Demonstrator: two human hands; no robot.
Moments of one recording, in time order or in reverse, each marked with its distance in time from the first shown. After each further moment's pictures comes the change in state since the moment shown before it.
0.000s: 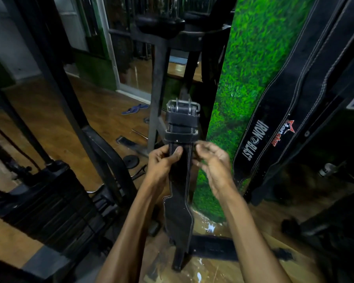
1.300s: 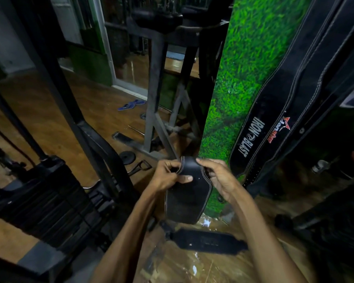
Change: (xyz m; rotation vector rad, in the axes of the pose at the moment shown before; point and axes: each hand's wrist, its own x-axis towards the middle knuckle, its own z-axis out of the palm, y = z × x) left_hand 0.005 -0.059 -0.016 0.357 -0.261 0.016; right_hand 0.017 0.032 -0.060 -0.284 -0.178 0.203
